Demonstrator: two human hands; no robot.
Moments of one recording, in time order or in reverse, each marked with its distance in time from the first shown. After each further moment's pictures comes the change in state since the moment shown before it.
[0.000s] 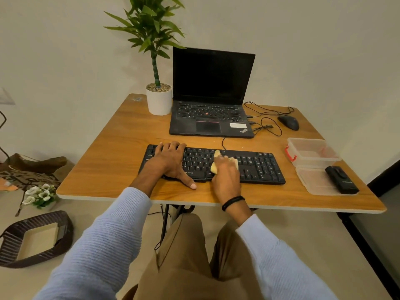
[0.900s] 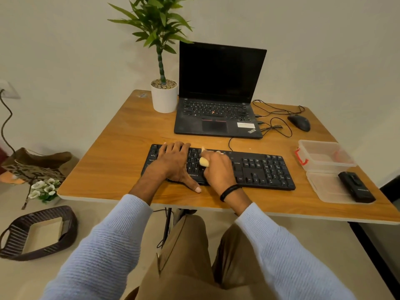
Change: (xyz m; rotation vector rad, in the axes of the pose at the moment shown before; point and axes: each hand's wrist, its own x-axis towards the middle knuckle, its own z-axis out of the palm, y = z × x) left_hand 0.000 -0.002 0.006 -0.025 0.056 0.019; right_hand 0.033 -0.022 0.012 0.053 -0.154 -0.185
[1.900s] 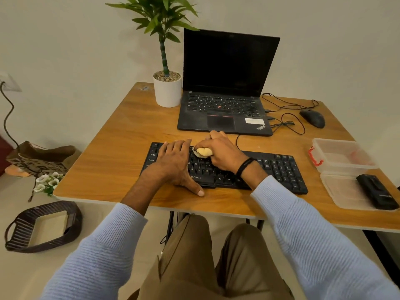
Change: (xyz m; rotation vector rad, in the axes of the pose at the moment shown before) left_hand -0.006 -0.001 0.004 -0.110 0.003 -0.050; right_hand 0.070 0.027 -0.005 -0.097 -0.337 -0.301
